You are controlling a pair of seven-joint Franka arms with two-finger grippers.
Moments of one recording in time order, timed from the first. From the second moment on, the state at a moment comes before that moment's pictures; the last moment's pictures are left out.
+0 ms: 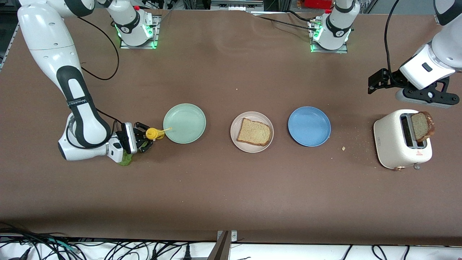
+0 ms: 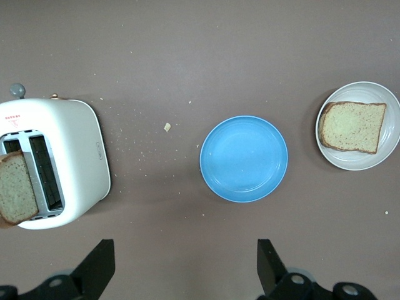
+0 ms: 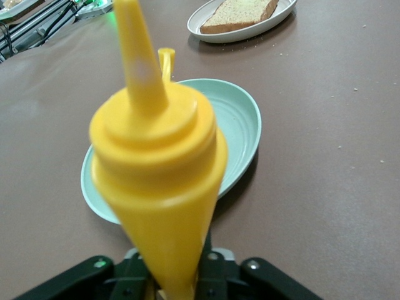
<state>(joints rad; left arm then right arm) -0.02 0.01 -0.07 -1.66 -0.02 1.60 0.06 -0.02 0.79 0.06 -1.60 0.74 1.83 -2.05</state>
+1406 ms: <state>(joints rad) -0.02 0.01 -0.07 -1.65 -0.02 1.61 0.06 -0.03 0.70 0.06 -1.68 0.36 2.21 -2.03</state>
